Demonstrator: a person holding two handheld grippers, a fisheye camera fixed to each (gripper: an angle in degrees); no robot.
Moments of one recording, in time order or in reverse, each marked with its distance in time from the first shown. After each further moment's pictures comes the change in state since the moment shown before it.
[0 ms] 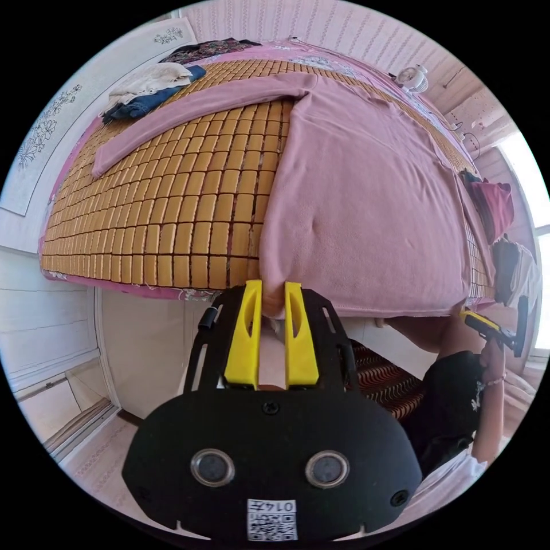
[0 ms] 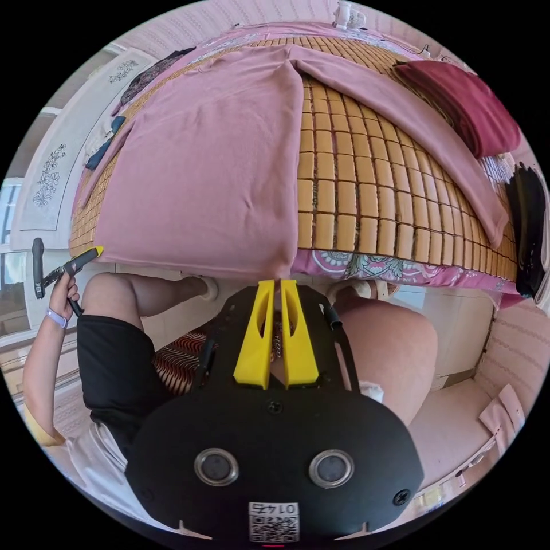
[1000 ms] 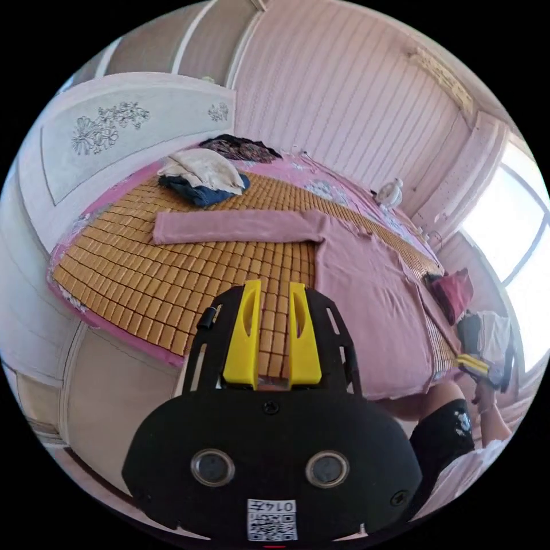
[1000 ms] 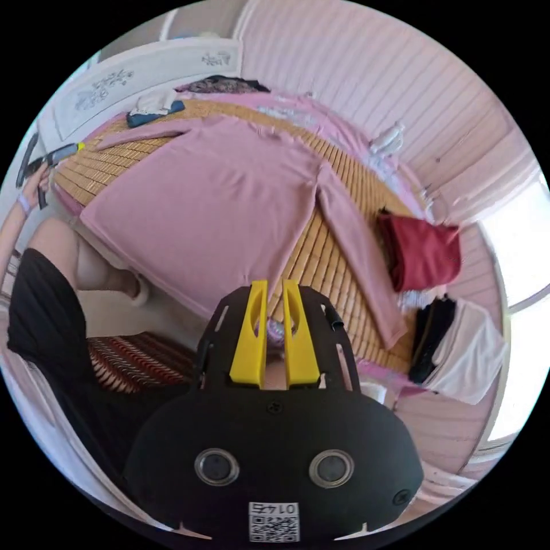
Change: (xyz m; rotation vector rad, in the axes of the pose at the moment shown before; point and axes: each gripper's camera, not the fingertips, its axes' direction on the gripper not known) left arm -0.115 0.028 -0.069 0.574 0.140 -0.119; right arm -0.160 0.032 -0.067 0.336 0.400 -0.359
